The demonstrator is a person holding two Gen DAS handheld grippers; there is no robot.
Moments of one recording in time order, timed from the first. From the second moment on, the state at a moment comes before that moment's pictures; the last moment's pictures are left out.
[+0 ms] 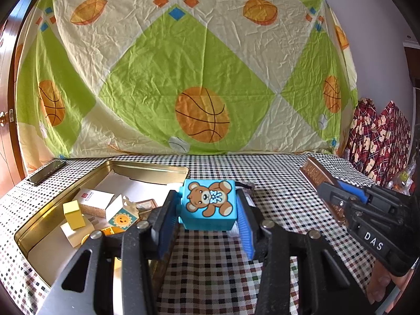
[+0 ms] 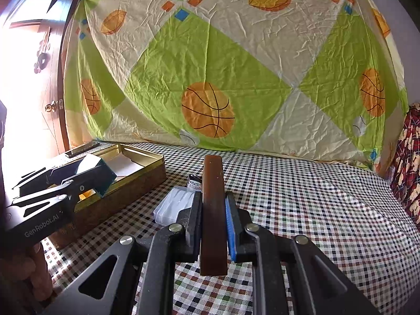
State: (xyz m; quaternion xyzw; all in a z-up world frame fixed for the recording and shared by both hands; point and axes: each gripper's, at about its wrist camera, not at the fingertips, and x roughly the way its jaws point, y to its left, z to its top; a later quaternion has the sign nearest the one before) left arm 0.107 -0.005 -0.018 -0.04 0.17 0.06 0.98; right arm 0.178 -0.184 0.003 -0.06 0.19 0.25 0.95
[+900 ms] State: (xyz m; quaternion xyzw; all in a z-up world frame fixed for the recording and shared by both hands) left arm 0.099 0.001 -0.015 -0.06 0.15 0.07 0.98; right arm 0.164 -0.186 0.011 0.00 0.14 0.23 0.96
